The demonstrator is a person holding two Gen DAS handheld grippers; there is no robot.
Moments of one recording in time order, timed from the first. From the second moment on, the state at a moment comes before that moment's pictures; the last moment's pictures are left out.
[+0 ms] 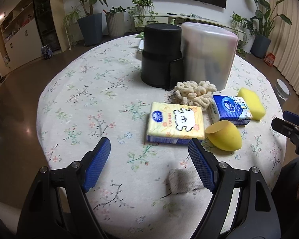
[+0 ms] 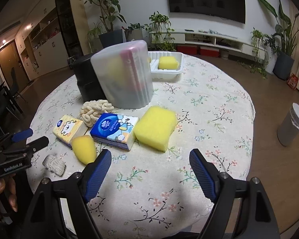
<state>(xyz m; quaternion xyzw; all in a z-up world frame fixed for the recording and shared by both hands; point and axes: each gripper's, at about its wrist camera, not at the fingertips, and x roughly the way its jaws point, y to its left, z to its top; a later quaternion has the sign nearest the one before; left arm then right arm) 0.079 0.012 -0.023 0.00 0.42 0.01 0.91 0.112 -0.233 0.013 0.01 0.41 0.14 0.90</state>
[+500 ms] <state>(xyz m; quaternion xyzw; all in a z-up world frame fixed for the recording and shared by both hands) 0.128 -0.003 -0.037 0.01 0.44 0.01 0.90 0.170 -0.227 0.003 0.01 0.45 0.13 0.88</state>
